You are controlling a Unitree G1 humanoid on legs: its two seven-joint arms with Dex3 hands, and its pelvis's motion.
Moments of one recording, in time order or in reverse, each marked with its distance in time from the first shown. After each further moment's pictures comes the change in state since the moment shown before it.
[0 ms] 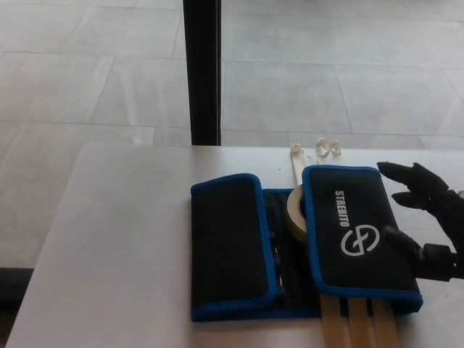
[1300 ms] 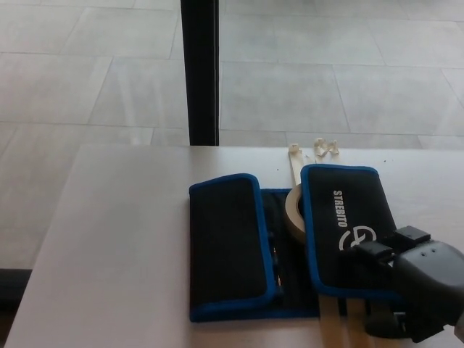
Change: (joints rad) left_arm -0.012 0.000 0.000 0.008 -0.001 0.000 0.006; right_arm -0.124 -0.165 0.412 0.178 -0.517 -0.046 -0.130
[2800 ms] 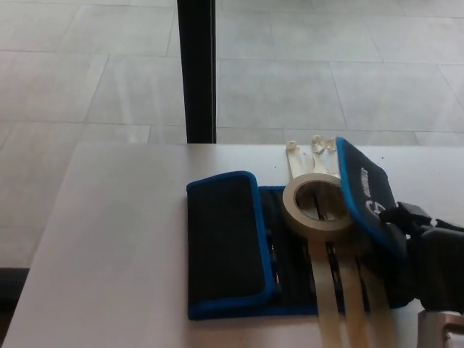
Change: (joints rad) left_arm -0.026 0.041 0.001 0.023 -0.023 0.010 0.033; right_arm 0.049 0.466 -0.386 0.212 -0.126 0.190 -0.680
